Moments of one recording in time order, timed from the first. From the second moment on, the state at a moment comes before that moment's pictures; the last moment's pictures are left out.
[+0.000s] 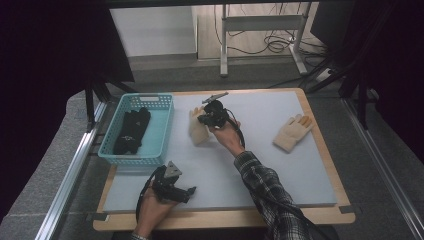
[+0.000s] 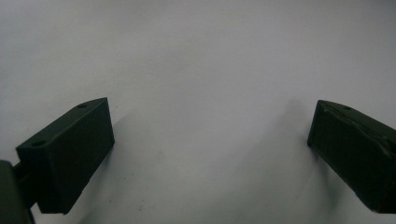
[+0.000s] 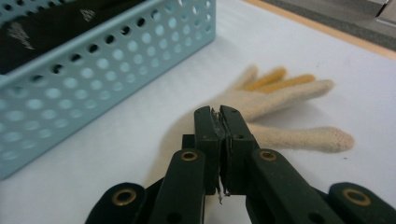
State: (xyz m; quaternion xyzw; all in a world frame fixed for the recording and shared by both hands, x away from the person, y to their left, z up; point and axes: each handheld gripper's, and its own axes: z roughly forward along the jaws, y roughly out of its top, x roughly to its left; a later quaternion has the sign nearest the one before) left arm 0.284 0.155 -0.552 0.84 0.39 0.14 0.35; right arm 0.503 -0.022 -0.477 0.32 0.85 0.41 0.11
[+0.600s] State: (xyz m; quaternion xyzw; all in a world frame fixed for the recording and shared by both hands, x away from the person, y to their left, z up) left arm 0.284 0.155 -0.552 0.84 0.39 0.14 0.35; right arm 0.415 -0.097 -0.454 0.32 0.84 0.42 0.12
